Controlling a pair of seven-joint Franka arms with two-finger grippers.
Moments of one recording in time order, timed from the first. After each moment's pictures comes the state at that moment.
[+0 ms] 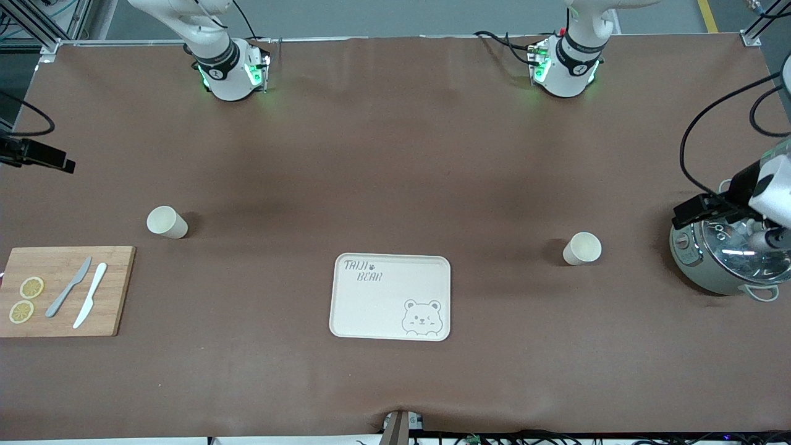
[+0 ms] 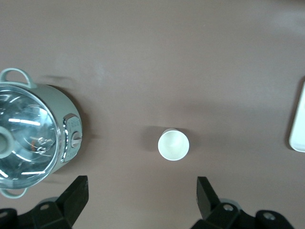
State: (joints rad) left arm 0.03 0.23 -0.04 -1.49 0.02 1.73 -0.12; right arm -0.09 0.15 -0.05 -1.41 -0.01 1.36 -0.01
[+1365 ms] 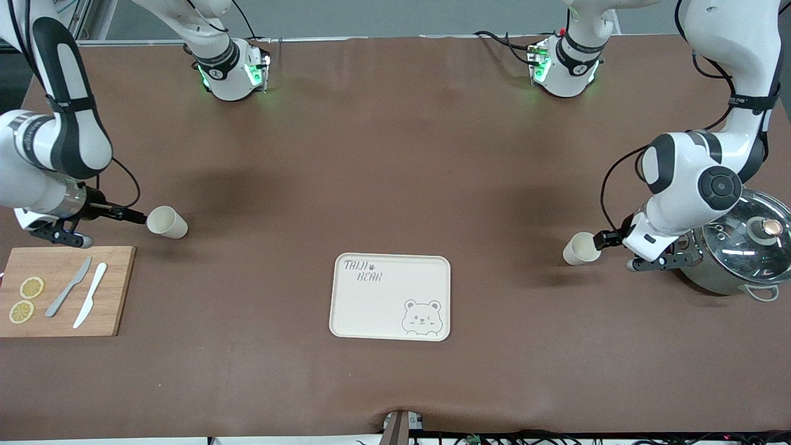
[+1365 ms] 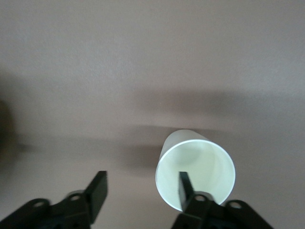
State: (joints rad) left arm 0.03 0.32 -0.05 -2.07 0.02 2.37 -0.12; right arm -0.22 0.21 -0.06 -2.18 0.02 2.28 -0.01
